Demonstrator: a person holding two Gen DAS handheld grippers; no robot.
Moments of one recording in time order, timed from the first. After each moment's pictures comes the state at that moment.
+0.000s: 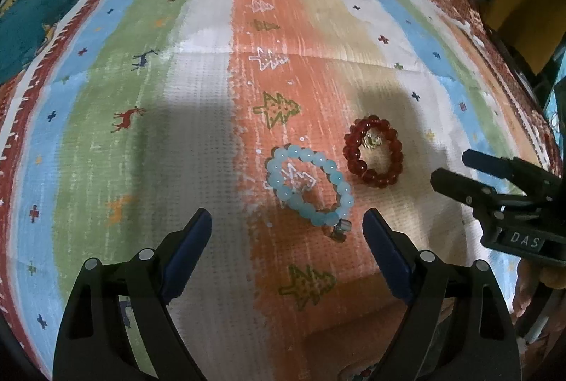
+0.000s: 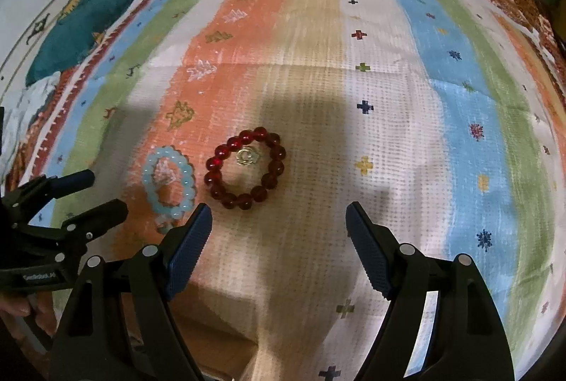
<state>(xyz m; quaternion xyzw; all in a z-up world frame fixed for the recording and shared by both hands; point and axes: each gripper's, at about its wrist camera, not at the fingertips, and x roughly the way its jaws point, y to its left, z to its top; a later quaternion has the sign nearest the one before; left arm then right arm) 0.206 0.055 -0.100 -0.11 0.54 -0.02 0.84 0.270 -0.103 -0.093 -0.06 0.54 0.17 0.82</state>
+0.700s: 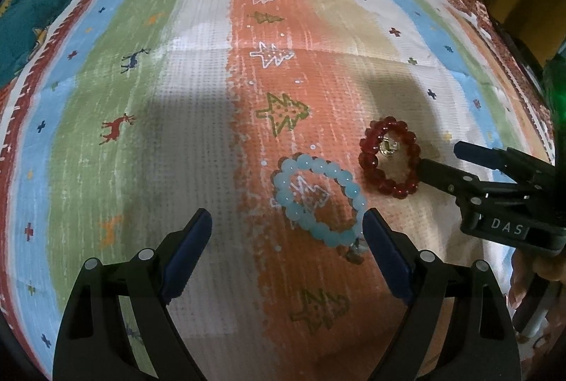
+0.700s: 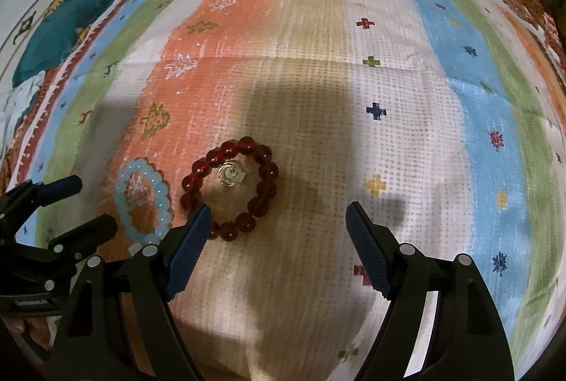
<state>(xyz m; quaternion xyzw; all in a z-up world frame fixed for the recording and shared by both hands) 0.226 0.057 -0.116 -0.09 0.55 -0.02 0.83 0.302 -0.094 -0.122 -0.06 0.55 0.16 0.81</state>
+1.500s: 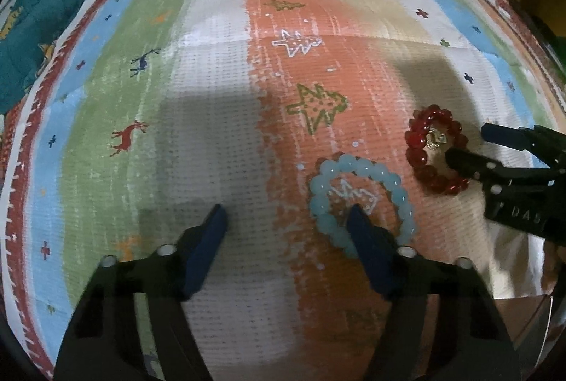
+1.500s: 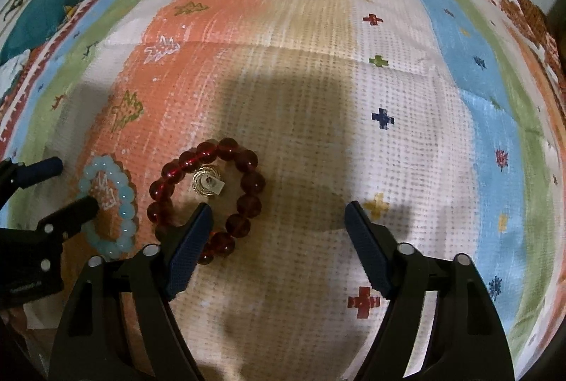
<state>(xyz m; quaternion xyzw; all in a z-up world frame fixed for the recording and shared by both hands) 0.239 0.061 -0.133 -0.03 0.56 0.02 0.83 0.311 -0.085 -0.144 -0.11 0.56 0.14 0.81</state>
